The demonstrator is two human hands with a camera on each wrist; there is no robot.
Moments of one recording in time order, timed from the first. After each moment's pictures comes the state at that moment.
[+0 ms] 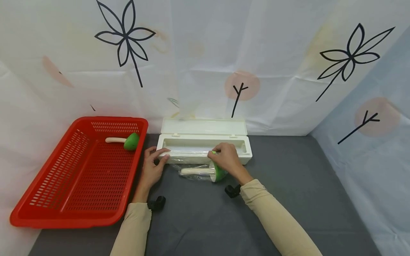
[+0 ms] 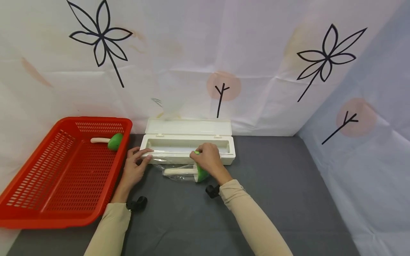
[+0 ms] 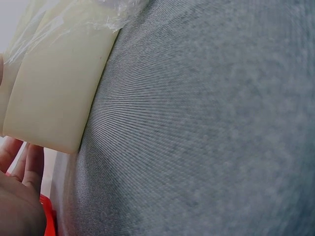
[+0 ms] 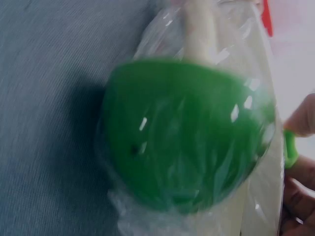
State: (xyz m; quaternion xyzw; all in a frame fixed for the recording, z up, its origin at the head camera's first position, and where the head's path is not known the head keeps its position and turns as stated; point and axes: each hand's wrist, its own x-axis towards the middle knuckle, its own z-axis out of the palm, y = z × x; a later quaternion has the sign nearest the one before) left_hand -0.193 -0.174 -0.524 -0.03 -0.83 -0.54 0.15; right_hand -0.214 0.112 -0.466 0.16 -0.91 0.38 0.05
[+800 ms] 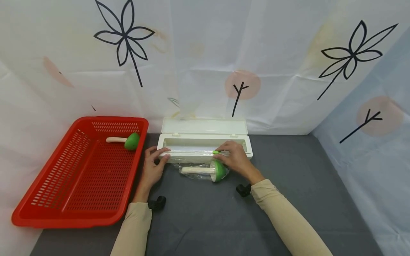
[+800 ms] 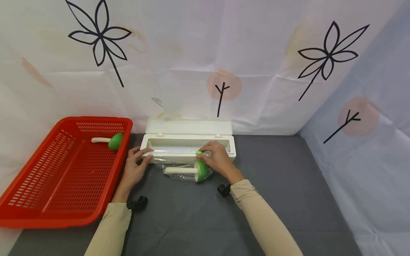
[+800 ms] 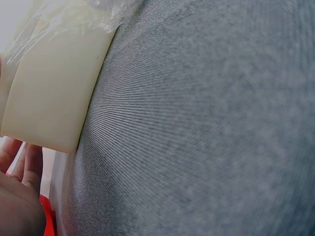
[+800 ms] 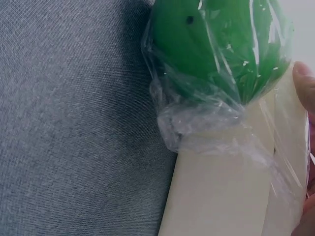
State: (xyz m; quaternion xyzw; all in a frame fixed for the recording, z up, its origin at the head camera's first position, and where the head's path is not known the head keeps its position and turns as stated) left_hand -0.192 -0.173 -0.523 -0.03 -0.82 -0.55 0.15; right_hand -0.225 0.147 -0.482 0.29 -0.88 0.36 0.11
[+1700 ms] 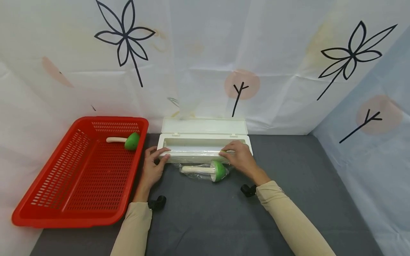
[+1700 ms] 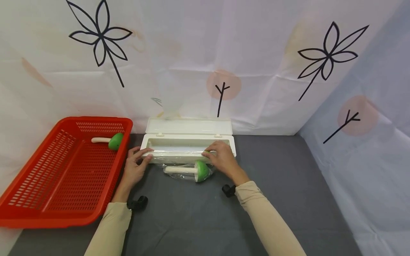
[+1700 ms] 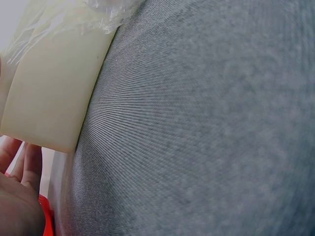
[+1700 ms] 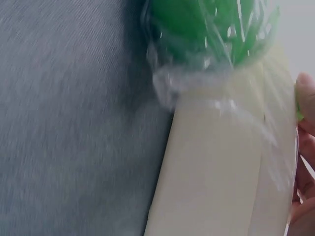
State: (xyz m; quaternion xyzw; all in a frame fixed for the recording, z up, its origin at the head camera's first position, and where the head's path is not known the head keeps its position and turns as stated) left_hand -0.195 -0.175 -0.525 -0.04 -0.82 -0.55 0.16; right_hand -0.223 0.159 -0.477 0.26 -0.89 0.34 0.14
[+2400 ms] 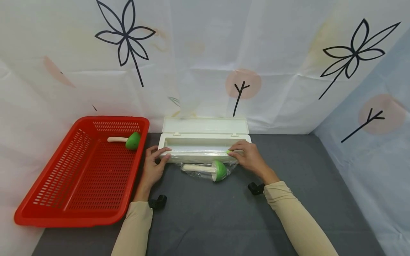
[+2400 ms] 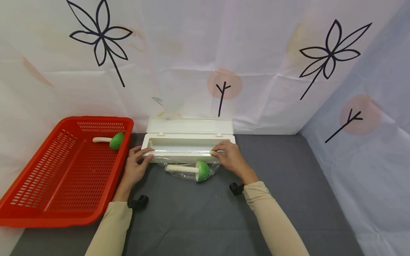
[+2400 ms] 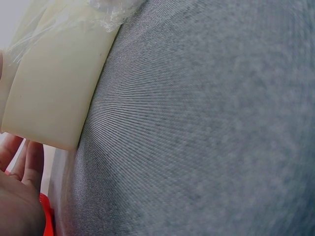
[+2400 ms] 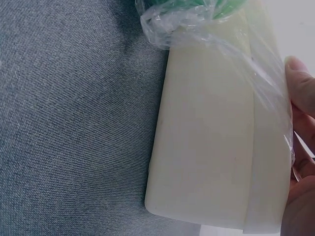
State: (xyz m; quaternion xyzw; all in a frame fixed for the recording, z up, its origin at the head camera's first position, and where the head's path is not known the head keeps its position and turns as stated) left_hand -0.195 -0.176 -0.524 -0.04 -0.82 -0.55 0.16; right_hand -0.223 0.187 -0.478 0.30 -0.88 0.35 0.13
